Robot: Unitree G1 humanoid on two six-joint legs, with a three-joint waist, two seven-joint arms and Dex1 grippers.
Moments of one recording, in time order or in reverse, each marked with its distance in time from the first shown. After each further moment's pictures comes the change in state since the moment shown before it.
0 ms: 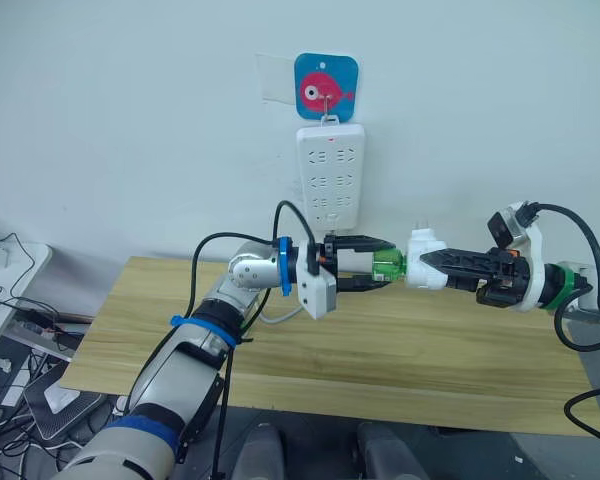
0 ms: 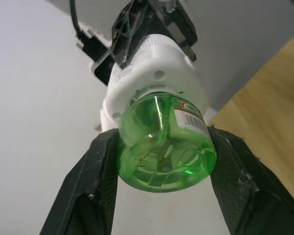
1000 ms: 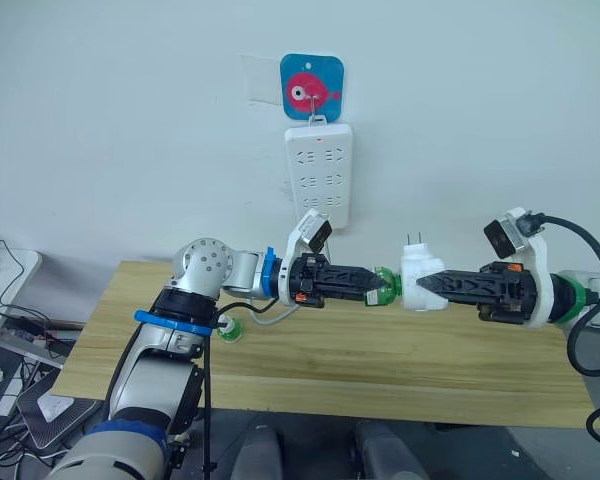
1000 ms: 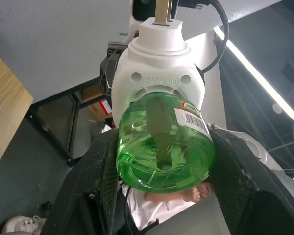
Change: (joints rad) left arm -0.039 0.075 0.283 -0.290 -1.000 2.333 0.181; right arm 0.079 -0.076 0.023 -0.179 0.010 -0.041 0.095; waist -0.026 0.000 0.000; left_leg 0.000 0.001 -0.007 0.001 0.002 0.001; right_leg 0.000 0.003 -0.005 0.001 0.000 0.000
